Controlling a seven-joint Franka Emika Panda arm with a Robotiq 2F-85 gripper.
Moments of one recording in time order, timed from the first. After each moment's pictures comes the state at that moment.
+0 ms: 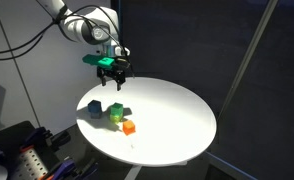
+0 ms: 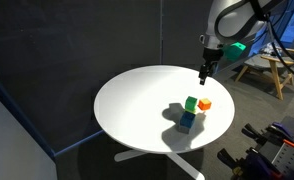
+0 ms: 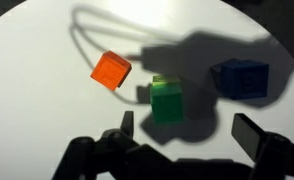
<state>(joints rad) 0.03 0.03 -0.04 -2.39 -0.03 2.42 -0.18</state>
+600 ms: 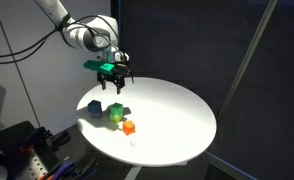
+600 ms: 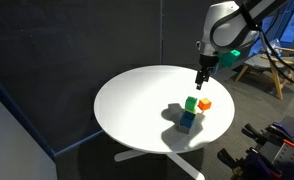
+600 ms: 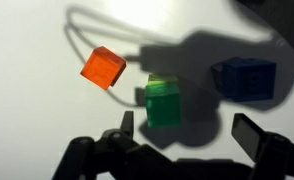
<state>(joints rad) 0.03 0.11 -0.02 -2.38 -0.03 2.49 -0.18</state>
